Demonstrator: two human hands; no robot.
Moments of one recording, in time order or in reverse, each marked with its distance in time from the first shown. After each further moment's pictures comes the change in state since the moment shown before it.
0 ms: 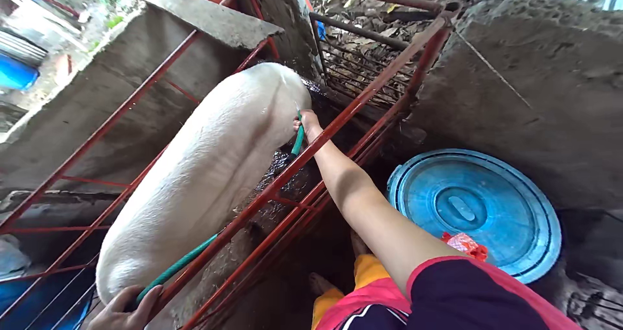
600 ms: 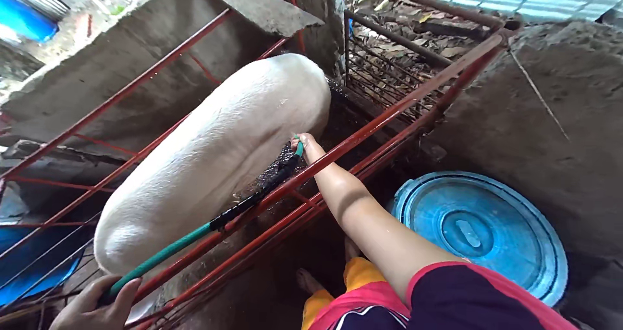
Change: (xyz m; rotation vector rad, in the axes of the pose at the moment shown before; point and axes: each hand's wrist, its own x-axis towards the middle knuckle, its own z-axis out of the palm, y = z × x) left_hand -0.018 -0.019 -0.003 0.020 0.375 0.200; right_hand 0.005 0.093 0.017 0.060 -0.039 0.359
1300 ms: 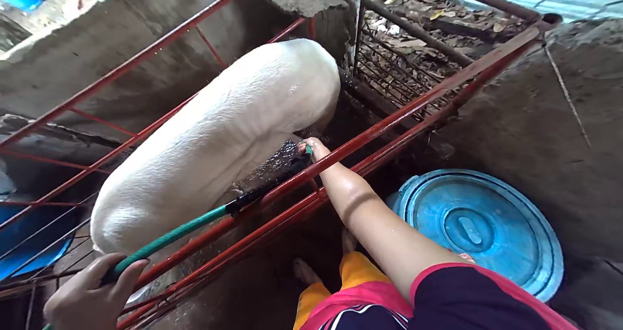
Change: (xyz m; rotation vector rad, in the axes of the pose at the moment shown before) left_hand 0.007 -0.013 -0.010 0.041 -0.082 0.030; right_hand 0.016 0.043 -0.024 -0.062 0.044 0.109
